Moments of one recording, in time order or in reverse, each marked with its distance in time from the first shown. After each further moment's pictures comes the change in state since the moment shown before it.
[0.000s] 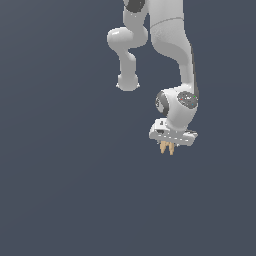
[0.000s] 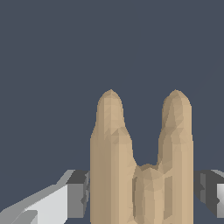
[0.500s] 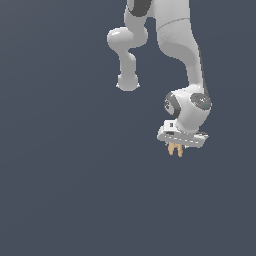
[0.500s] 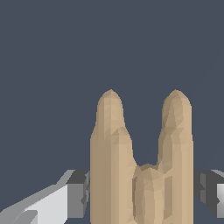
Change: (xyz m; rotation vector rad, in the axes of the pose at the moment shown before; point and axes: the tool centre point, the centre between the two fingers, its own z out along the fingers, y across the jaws) arm 0.004 -0.040 -0.005 0.000 0.000 0.001
